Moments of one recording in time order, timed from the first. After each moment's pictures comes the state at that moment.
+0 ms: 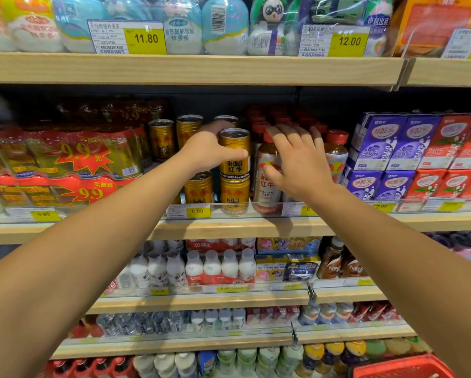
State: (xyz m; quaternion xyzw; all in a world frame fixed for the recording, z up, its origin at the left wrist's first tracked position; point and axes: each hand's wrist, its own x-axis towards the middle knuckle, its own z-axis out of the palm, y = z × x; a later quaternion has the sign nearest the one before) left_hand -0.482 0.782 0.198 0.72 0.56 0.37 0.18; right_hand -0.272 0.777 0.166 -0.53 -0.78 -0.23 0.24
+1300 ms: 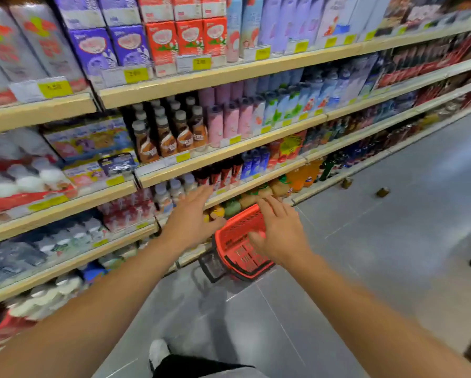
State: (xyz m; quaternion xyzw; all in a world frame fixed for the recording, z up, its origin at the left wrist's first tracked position) left_hand -0.097 0.498 -0.056 0.84 0.46 0.11 0.25; right_hand 0.101 0.398 -0.080 -0.77 -0.63 0.05 0.11
